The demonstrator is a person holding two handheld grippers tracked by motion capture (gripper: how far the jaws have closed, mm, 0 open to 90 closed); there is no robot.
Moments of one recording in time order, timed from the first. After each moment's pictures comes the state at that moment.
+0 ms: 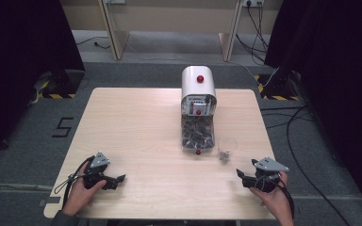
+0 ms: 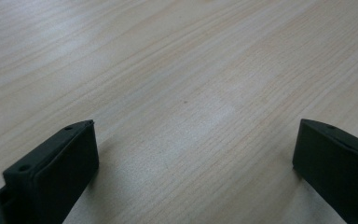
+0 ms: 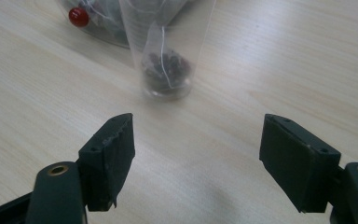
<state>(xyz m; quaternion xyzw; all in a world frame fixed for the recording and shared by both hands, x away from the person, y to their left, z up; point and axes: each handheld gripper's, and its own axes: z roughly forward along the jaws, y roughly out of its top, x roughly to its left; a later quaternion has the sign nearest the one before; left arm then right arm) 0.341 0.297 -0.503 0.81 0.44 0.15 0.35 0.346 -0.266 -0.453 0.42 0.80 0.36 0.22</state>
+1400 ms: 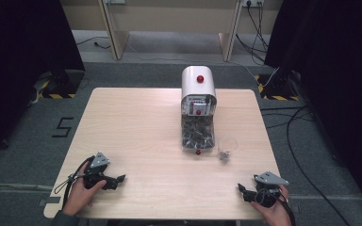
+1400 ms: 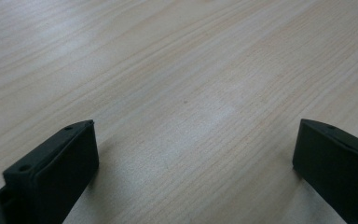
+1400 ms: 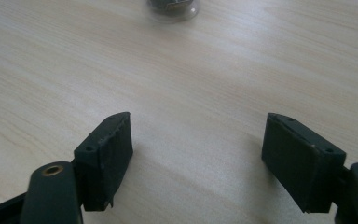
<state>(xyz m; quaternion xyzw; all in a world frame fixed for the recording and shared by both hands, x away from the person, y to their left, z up) 0.341 0.297 -0.503 0.81 0.44 0.15 0.35 0.313 -0.274 -0.483 0.46 0.80 0.33 0.19</state>
